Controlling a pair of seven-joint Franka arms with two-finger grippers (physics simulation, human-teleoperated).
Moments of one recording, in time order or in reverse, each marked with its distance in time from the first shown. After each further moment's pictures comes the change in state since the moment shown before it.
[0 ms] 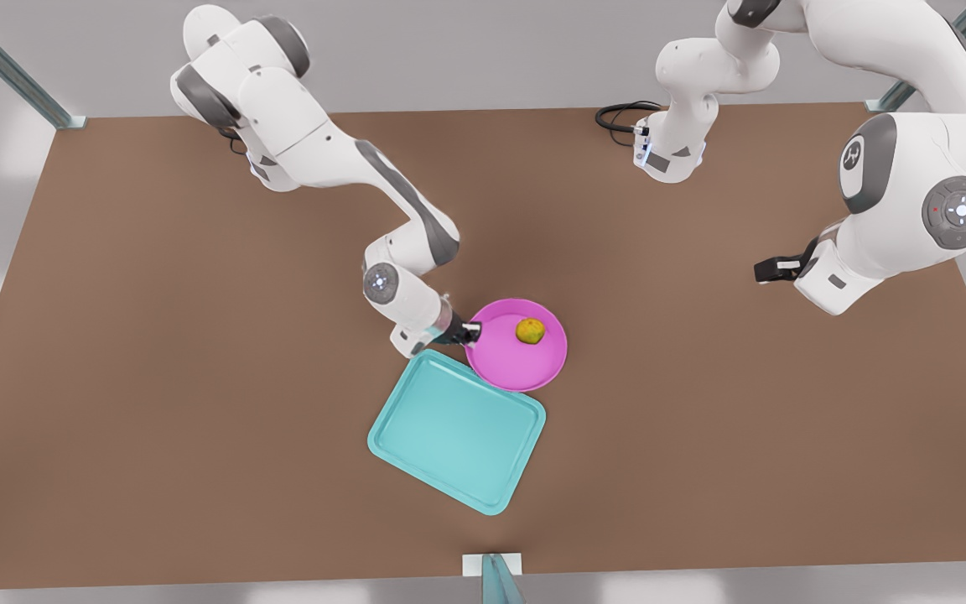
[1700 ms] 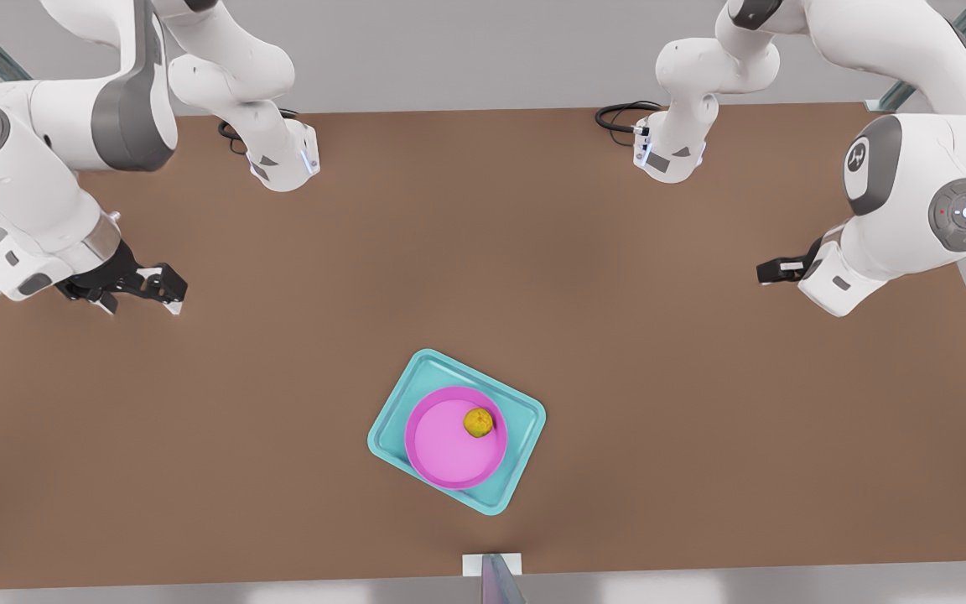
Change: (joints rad) left arm 0.000 0.008 0.009 0.014 -0.008 -0.009 0.001; right arm -0.403 -0.531 -0.193 0.282 -0.534 -0.984 -0.261
